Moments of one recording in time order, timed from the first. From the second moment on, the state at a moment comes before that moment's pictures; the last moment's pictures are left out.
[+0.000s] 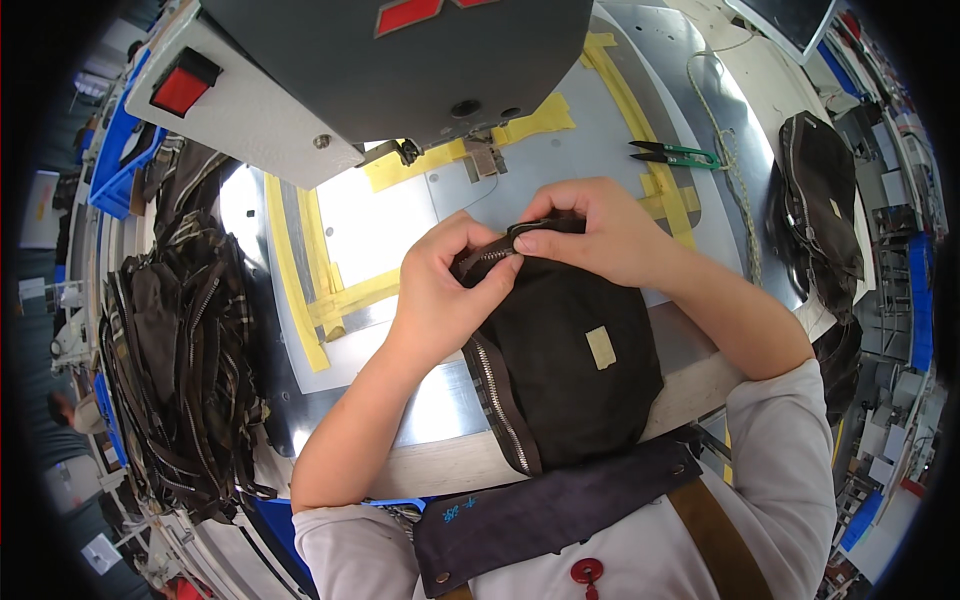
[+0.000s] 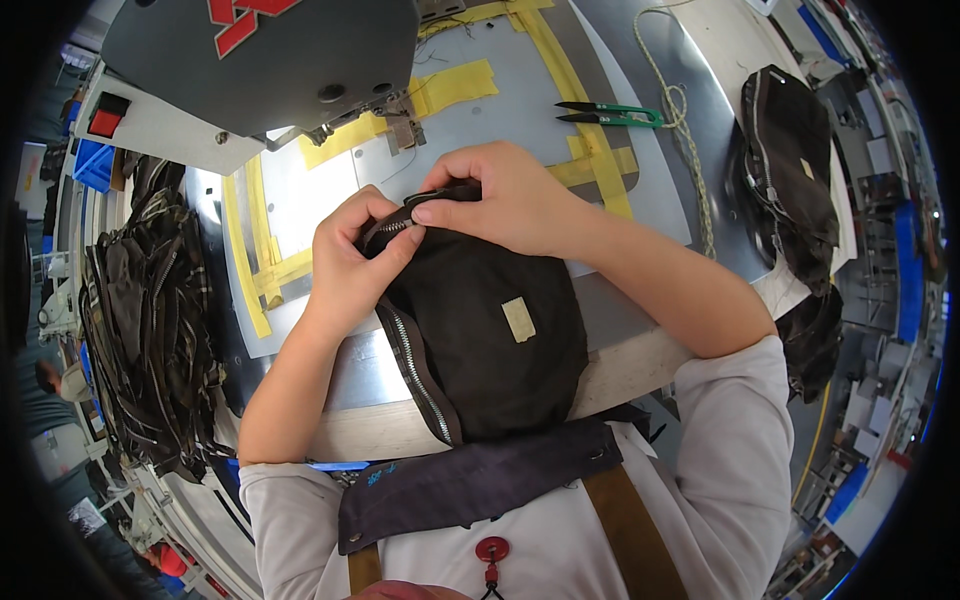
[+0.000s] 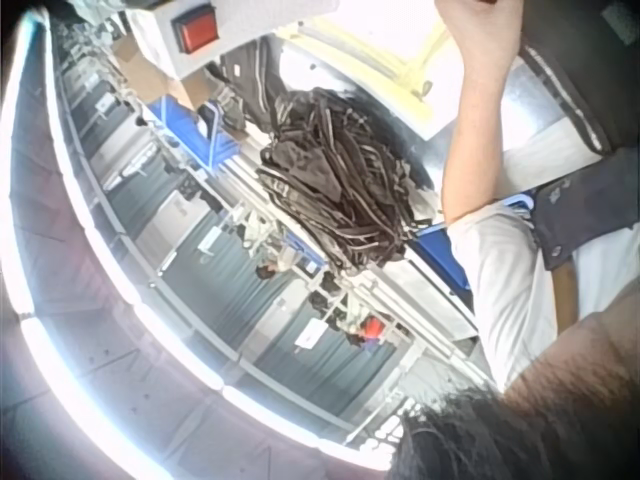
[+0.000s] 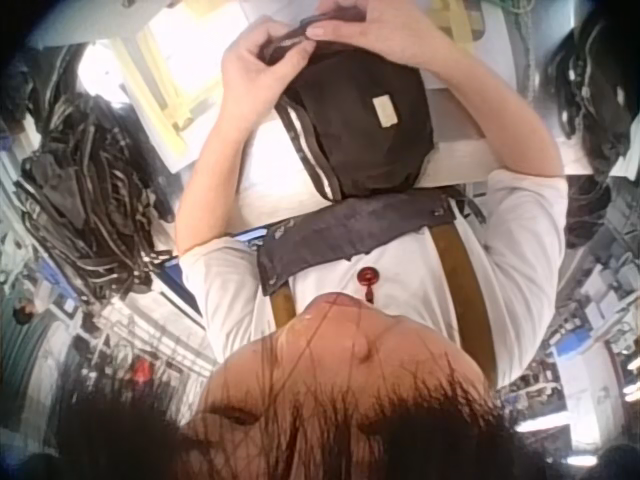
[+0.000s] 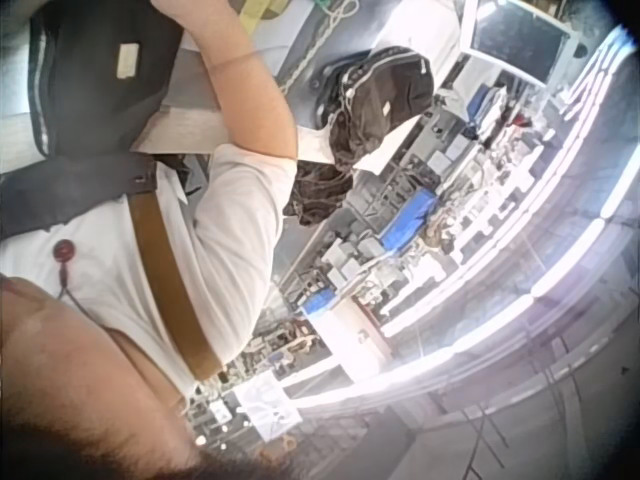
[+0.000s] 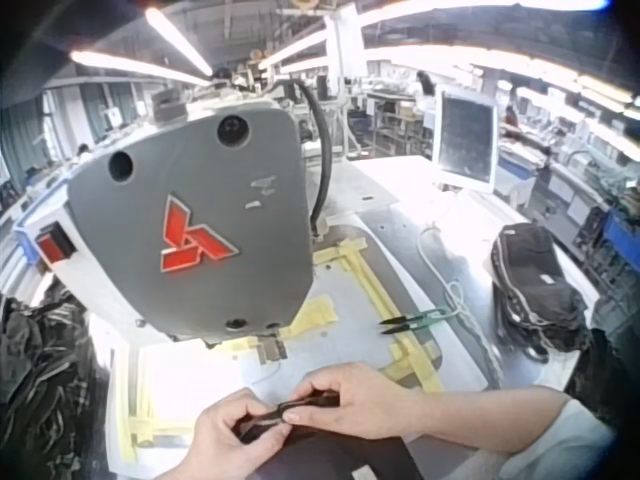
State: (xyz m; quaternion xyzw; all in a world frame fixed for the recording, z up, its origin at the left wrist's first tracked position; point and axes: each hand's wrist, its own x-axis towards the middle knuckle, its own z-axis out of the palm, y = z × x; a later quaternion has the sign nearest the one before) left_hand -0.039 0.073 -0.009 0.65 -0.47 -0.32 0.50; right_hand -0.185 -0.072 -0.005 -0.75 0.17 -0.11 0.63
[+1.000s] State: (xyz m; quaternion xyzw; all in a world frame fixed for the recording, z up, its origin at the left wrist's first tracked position) left_hand -0.040 0.074 -0.010 0.65 -0.53 -0.24 0.49; right_hand -0.188 -0.064 0.001 -0.82 0.18 -0.14 0.53
